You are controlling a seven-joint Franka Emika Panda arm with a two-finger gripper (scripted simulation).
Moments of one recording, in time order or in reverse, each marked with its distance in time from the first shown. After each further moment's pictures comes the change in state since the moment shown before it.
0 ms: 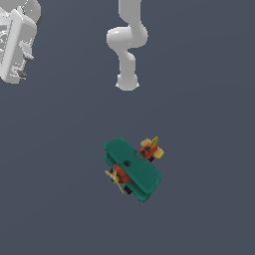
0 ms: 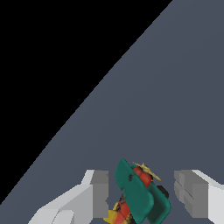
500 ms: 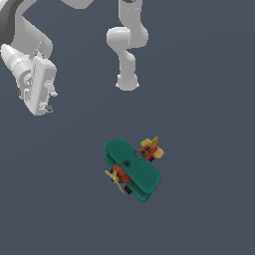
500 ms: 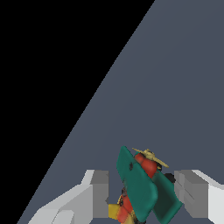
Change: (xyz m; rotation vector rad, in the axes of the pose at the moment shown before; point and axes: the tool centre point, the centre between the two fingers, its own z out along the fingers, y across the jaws) arm -0.060 0.054 0.078 0.096 -0.055 0.117
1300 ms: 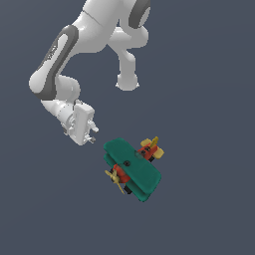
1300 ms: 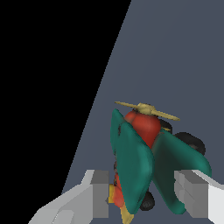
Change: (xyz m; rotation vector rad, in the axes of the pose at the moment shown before) arm -0.119 0.068 0.131 0.119 -0.134 0.169
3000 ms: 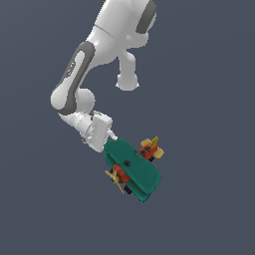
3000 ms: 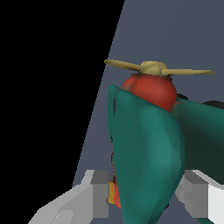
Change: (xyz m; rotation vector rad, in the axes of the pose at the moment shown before) arm -0.043 0.013 0.072 0.041 -0.061 0.058
